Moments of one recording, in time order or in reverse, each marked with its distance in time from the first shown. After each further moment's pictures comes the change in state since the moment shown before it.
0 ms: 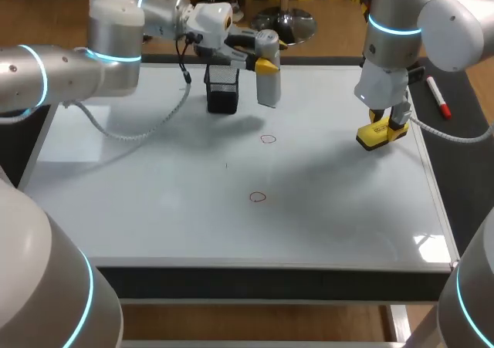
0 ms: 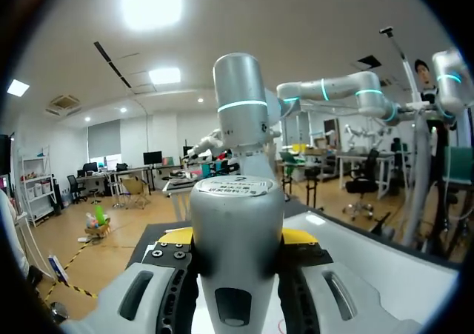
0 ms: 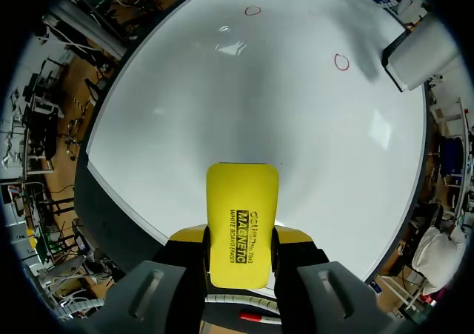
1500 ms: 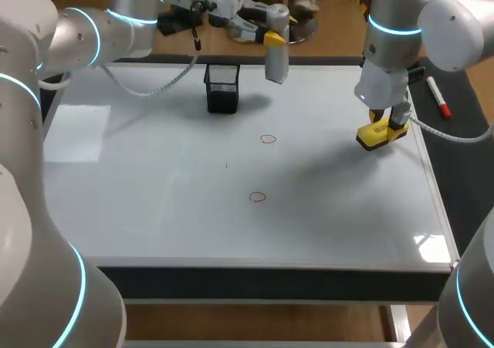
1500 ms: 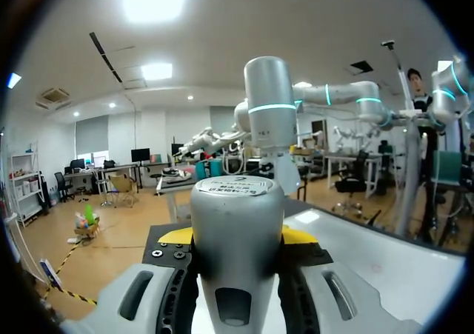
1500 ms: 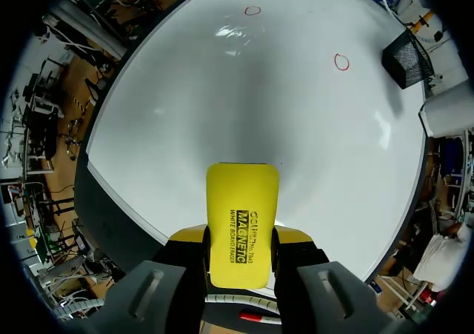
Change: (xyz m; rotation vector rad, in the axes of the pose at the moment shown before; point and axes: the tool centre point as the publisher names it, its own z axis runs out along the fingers) left arm -0.074 0.001 0.001 -0.010 0.092 -0.017; right arm 0.000 0.000 0.000 0.000 0.000 0.000
